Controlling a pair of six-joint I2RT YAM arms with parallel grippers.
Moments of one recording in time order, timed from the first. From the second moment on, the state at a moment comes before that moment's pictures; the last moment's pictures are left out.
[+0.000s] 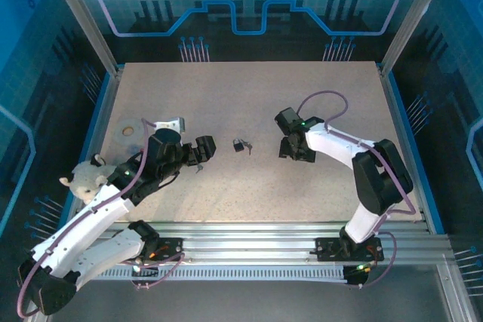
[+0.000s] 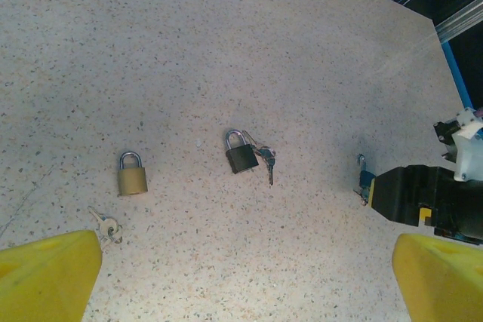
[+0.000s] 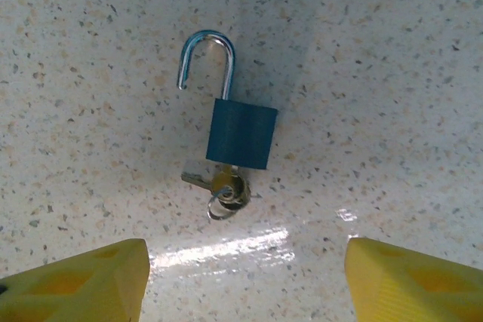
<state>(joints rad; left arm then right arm) -0.57 0.86 0.80 -0.55 -0.15 -0.72 0.50 1.70 1.11 -0.77 0.22 0.71</state>
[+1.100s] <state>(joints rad) -0.57 0.88 0.80 -0.55 -0.15 -0.74 0.43 1.82 1.14 -0.70 0.18 0.67</state>
